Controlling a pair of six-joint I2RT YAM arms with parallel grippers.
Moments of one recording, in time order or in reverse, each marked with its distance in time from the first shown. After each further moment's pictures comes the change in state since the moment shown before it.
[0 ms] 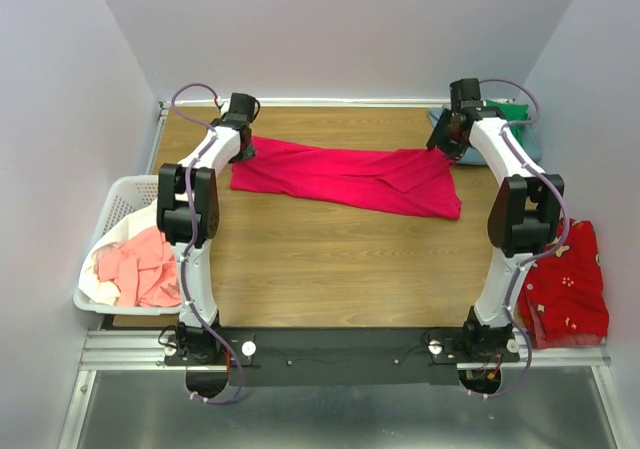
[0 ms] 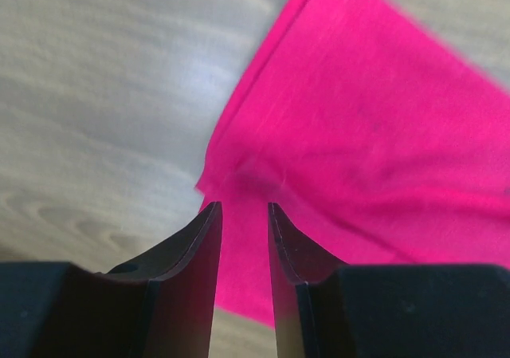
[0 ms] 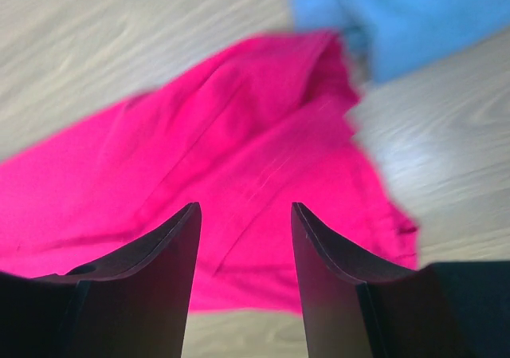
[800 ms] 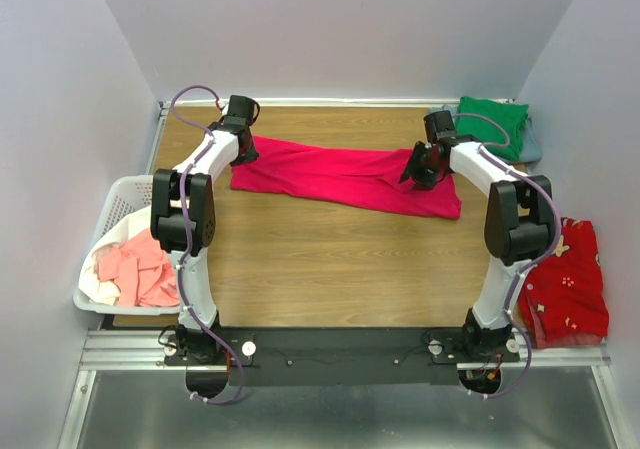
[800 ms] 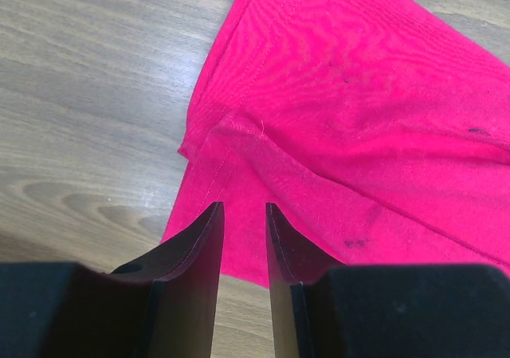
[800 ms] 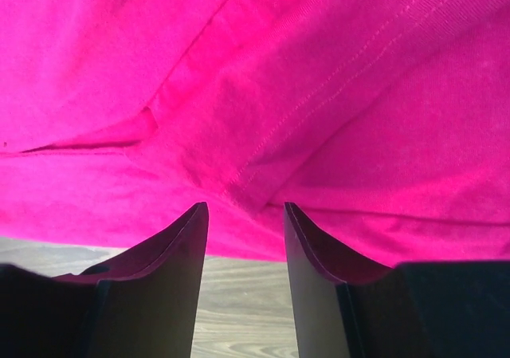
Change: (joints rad) left arm -0.013 -0.103 -0.117 0.027 0.075 0.014; right arm 0.113 -0.080 -0.332 0.147 -0.196 0.121
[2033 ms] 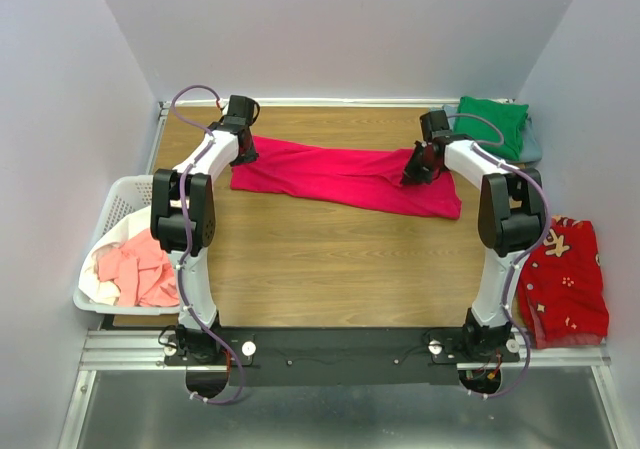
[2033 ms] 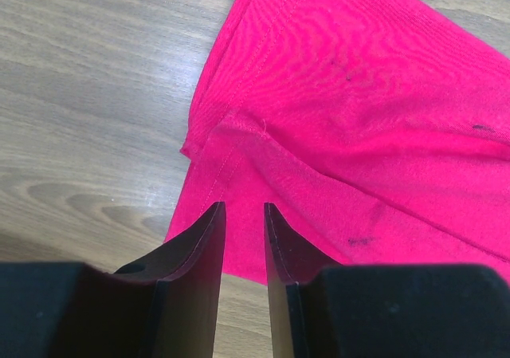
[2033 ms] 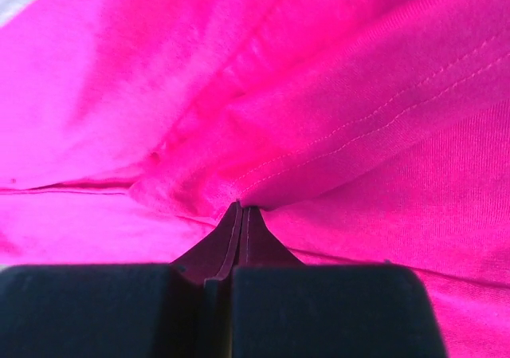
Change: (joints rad) left arm 0.000 -0.001 0.000 -0.003 0.000 0.015; right arm 0.000 0.091 0.047 0.051 -0.003 0.034
